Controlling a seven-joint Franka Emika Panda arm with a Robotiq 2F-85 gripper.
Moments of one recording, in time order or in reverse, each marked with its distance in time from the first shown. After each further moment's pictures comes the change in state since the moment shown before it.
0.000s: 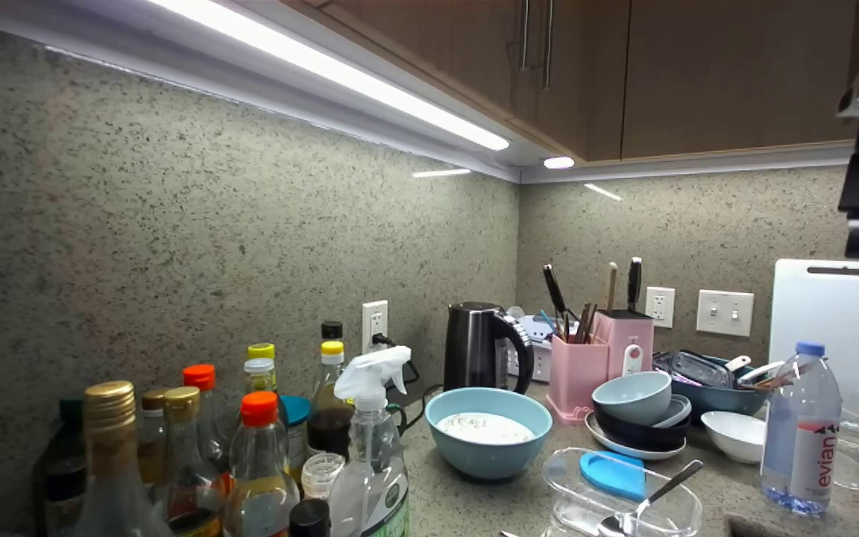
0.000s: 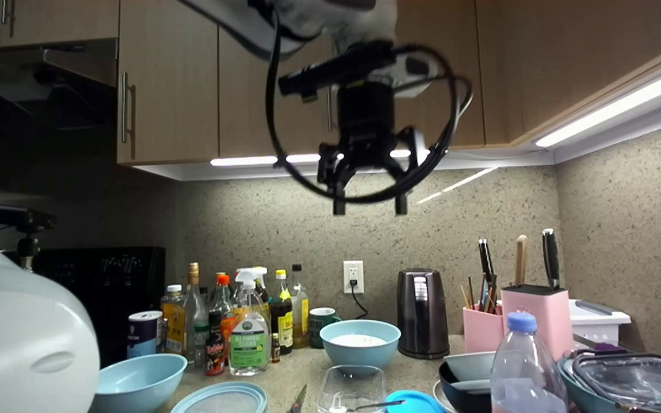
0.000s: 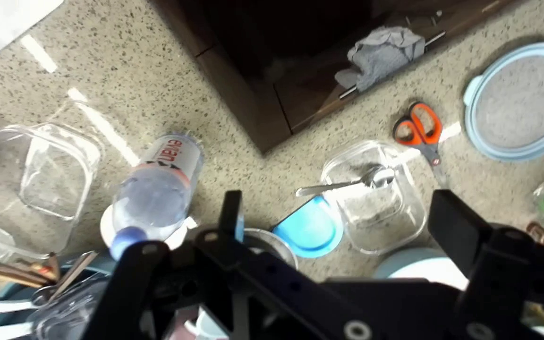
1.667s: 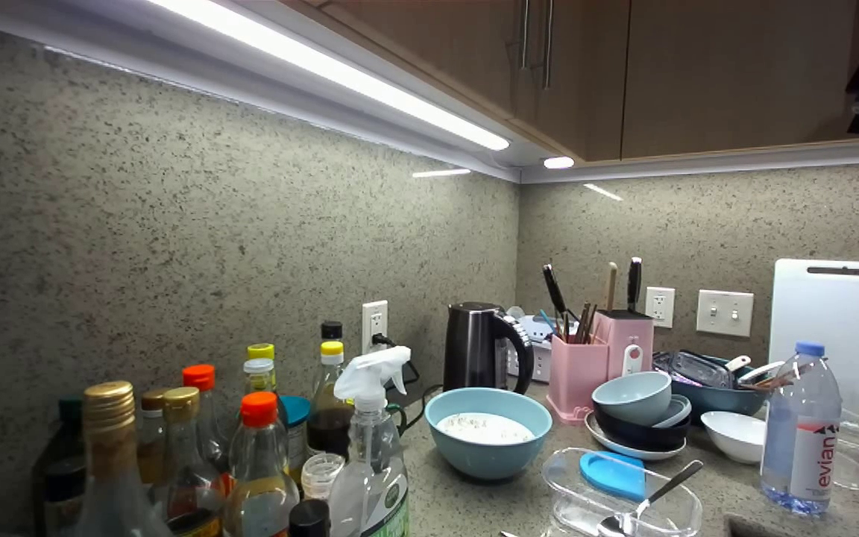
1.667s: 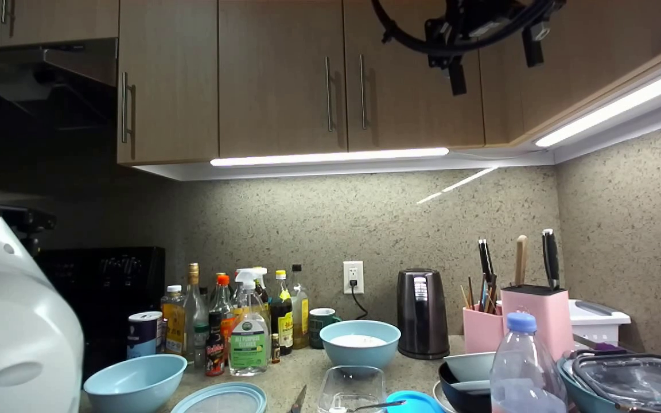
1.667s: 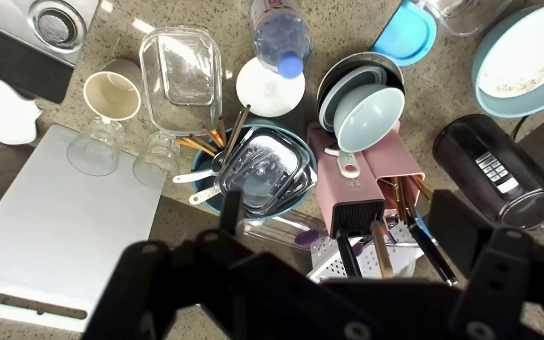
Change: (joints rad) arm -0.096 0.227 -0.138 0.484 0.029 0.030 0.121
